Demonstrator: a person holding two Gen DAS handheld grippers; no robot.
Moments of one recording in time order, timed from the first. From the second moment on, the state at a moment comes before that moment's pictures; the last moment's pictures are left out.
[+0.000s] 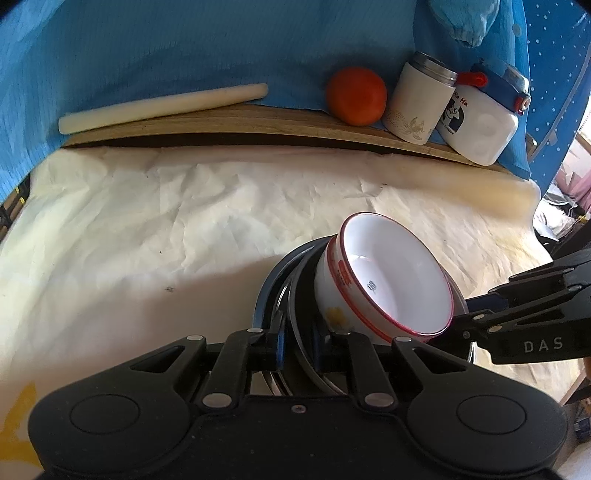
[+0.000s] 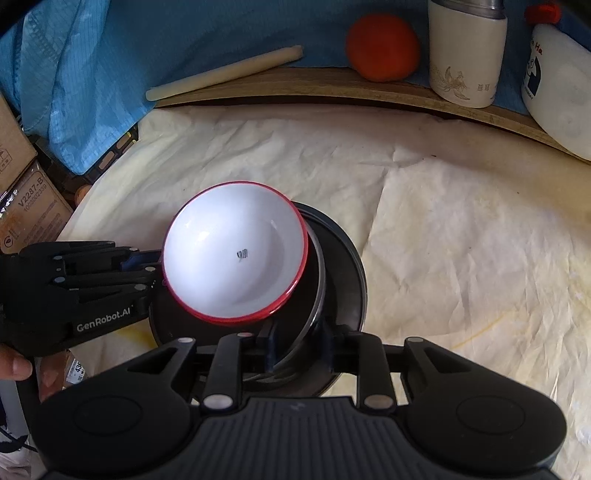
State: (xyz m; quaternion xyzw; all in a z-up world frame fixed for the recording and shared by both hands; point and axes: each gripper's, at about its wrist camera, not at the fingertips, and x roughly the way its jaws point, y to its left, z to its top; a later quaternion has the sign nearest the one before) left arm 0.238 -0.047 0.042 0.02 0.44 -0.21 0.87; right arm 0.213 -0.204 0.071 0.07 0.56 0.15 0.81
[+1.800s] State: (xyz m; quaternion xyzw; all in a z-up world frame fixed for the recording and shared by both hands) left arm 0.088 0.009 0.051 -0.01 0.24 -0.11 0.96; right arm 0.069 -0.217 0.081 0.11 0.33 0.16 0.93
